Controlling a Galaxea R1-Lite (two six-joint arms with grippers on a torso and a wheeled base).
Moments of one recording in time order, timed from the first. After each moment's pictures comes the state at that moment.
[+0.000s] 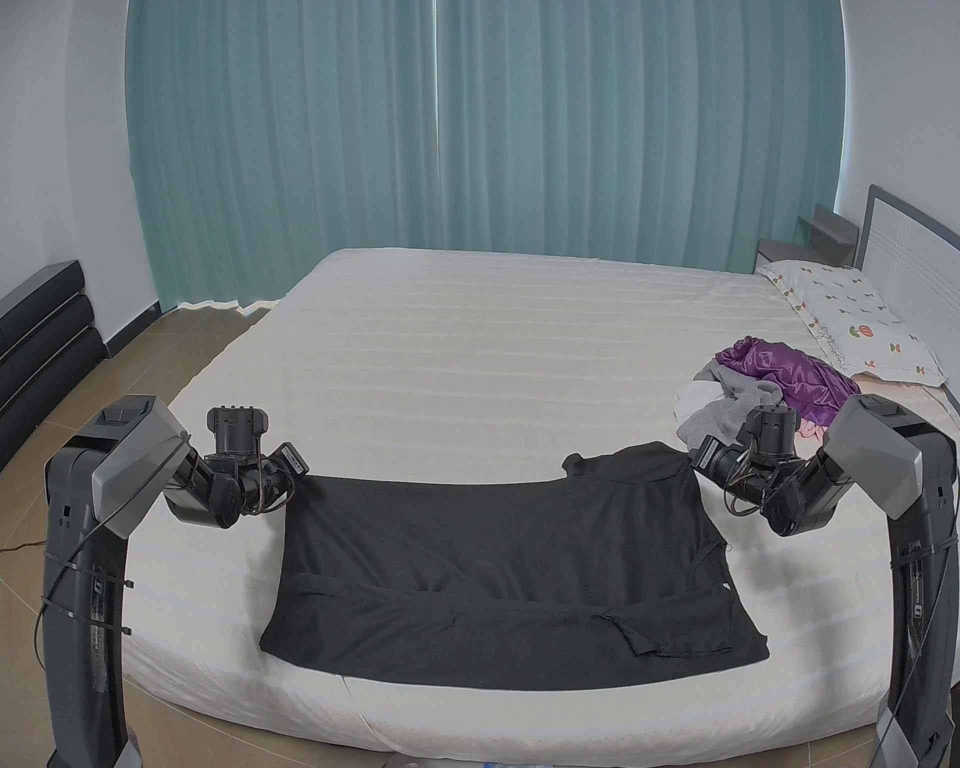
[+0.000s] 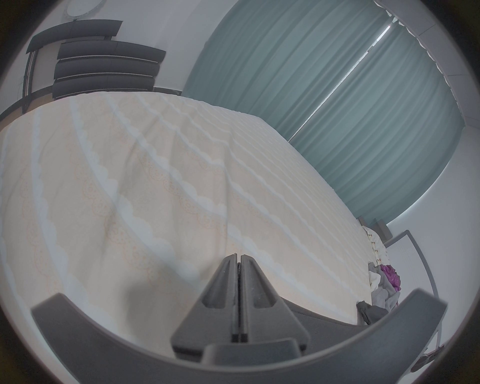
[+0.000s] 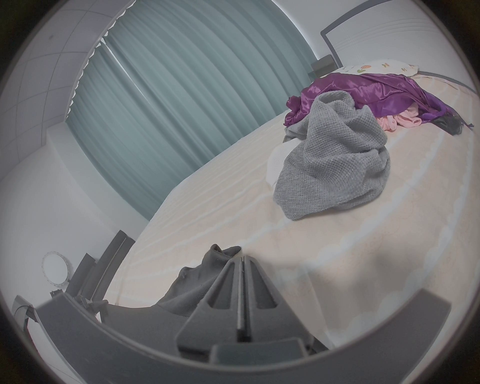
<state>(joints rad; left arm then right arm) 0.00 2.57 -1.41 -0.59 -0.06 -0.69 0.04 2.56 -1.26 -0.89 0.15 0.58</state>
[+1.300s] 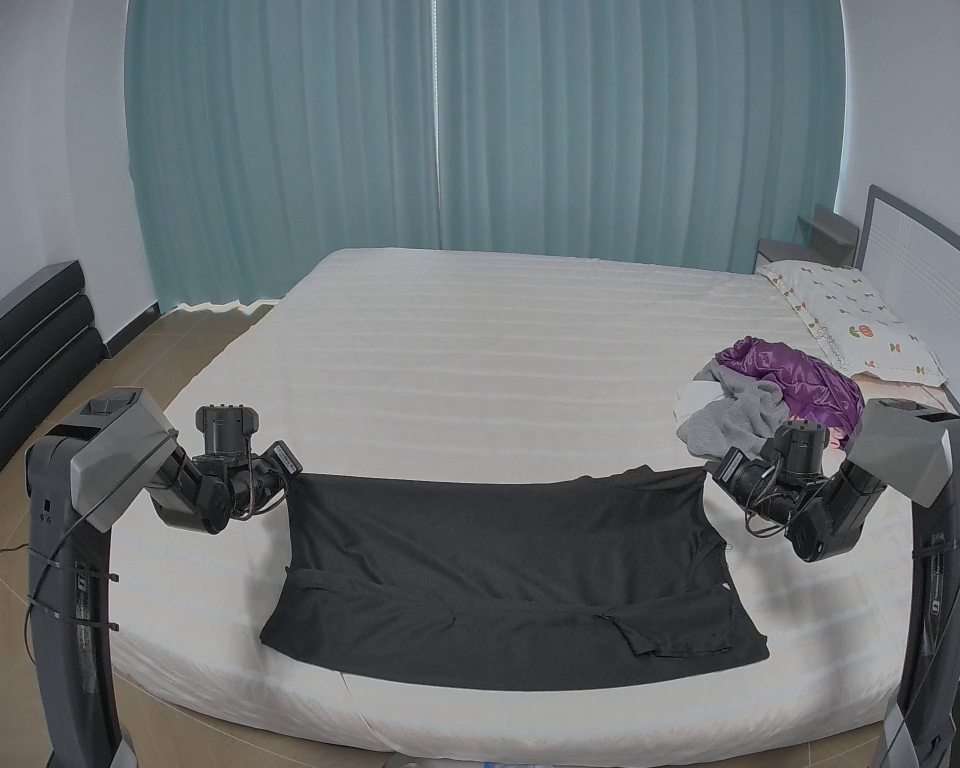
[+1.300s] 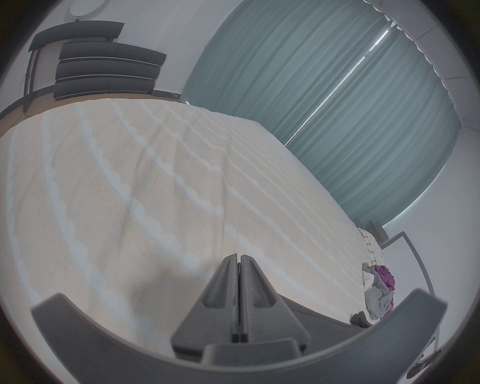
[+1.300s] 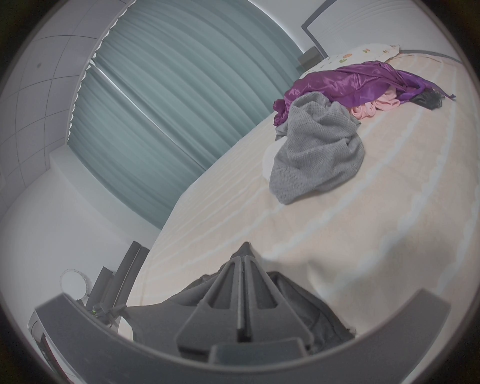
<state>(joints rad) 0.00 2.49 -1.28 -0.67 -0.06 -0.70 0.01 2.45 -0.97 -1.10 0.21 0.69</state>
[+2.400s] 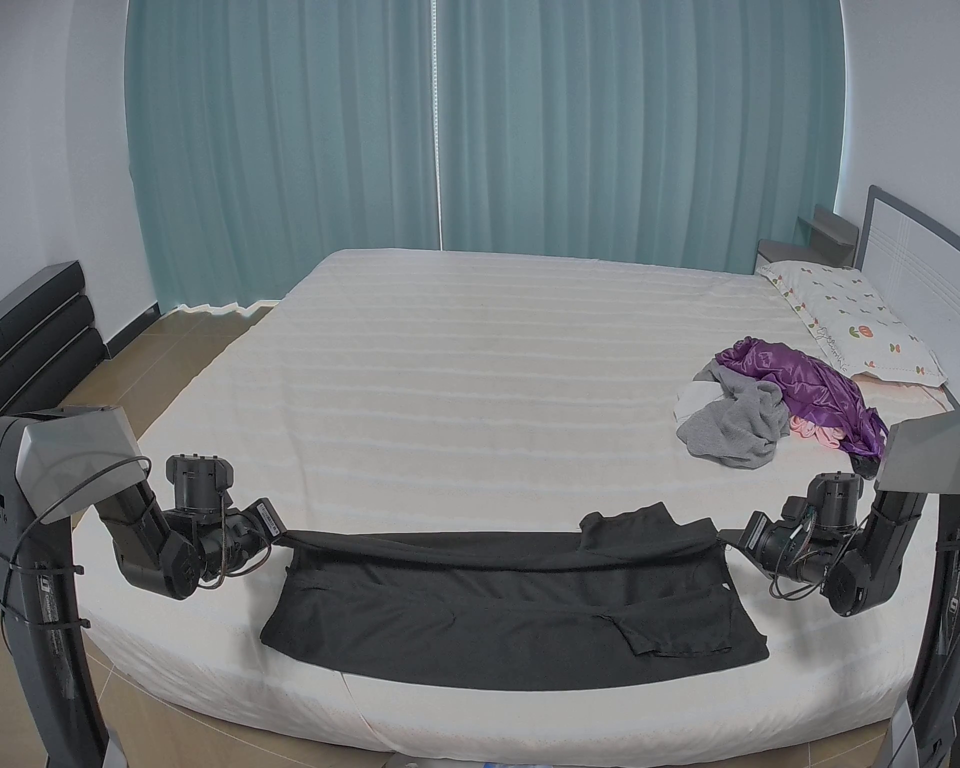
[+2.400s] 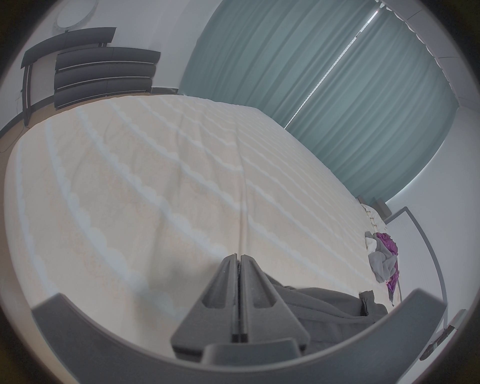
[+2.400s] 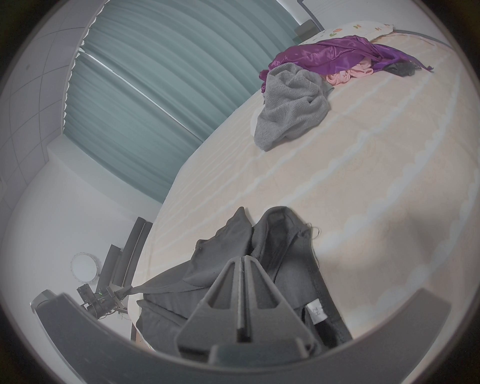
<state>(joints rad) -0.01 2.30 -0.75 -0.93 -0.08 -0.62 -0.03 2.33 -0.52 -1.26 0.37 0.64</state>
